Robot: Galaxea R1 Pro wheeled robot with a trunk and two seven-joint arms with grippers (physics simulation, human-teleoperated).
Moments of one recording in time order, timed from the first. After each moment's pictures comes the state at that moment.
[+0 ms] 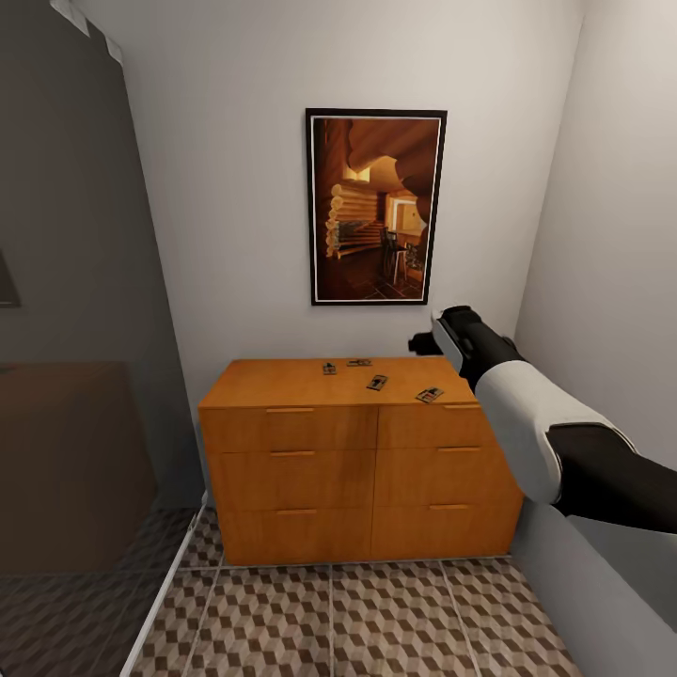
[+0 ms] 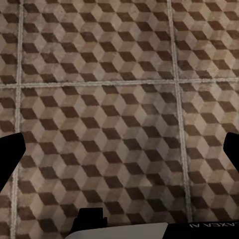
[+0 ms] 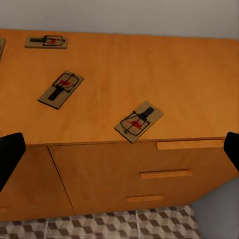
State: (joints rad) left arm 0.01 -0.04 0.00 -0.47 0.00 -0.13 -0.01; right arm -1.42 0.07 0.01 -0.36 0.03 0.74 -0.14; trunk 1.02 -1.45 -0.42
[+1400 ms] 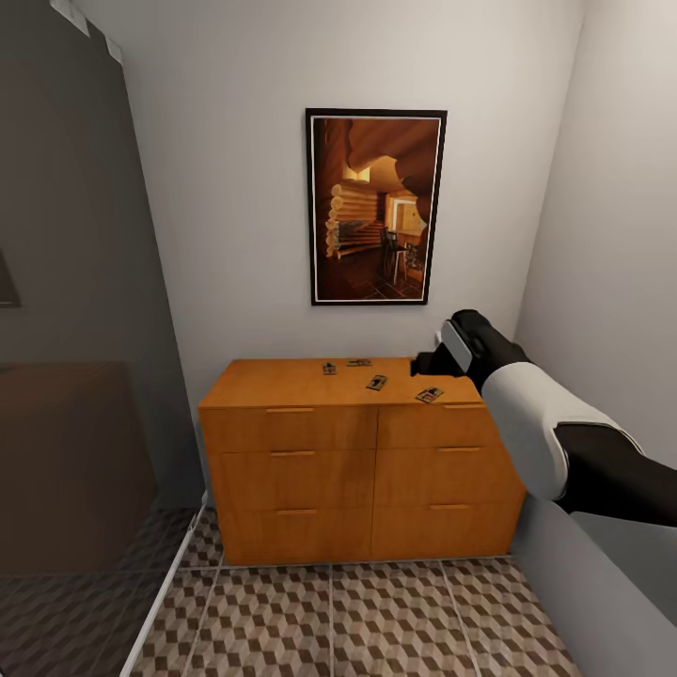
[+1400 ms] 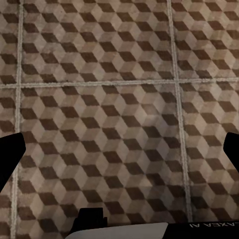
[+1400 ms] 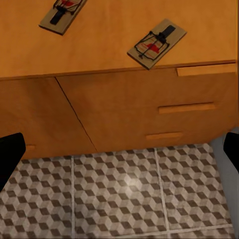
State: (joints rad) left arm 0.01 -0.04 0.00 -0.47 0.00 -0.13 -0.01; right arm -1.42 0.05 -0.06 -0.33 -0.03 0.97 -0.13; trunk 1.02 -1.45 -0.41
